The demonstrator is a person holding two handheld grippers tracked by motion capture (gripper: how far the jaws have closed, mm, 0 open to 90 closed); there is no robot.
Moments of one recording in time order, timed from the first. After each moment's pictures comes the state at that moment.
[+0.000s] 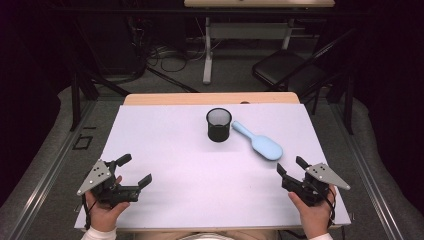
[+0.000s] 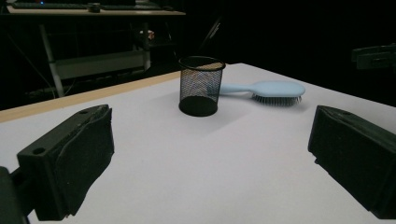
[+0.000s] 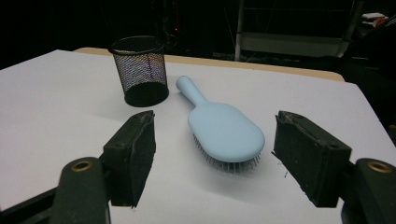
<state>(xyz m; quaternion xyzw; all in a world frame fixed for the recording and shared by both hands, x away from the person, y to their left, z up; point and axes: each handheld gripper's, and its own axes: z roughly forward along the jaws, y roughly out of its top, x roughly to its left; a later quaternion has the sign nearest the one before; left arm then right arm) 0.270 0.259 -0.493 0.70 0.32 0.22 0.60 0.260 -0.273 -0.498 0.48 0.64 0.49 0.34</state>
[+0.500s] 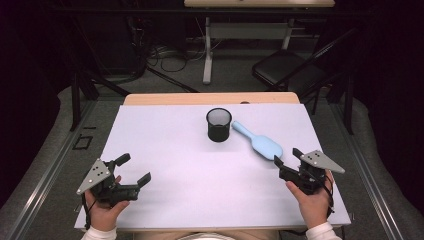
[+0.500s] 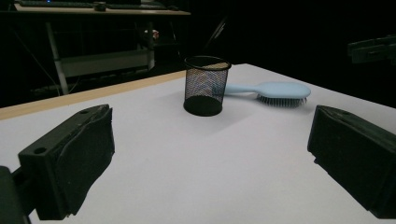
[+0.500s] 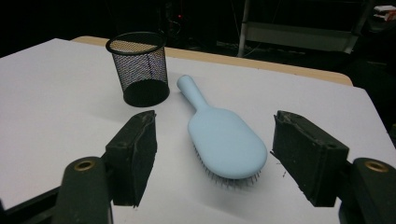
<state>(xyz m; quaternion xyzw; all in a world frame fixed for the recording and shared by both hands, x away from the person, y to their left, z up) 0.272 0.261 -0.495 0.70 0.33 0.23 0.60 0.284 -0.267 -0.480 0.47 0.67 0.47 0.33</state>
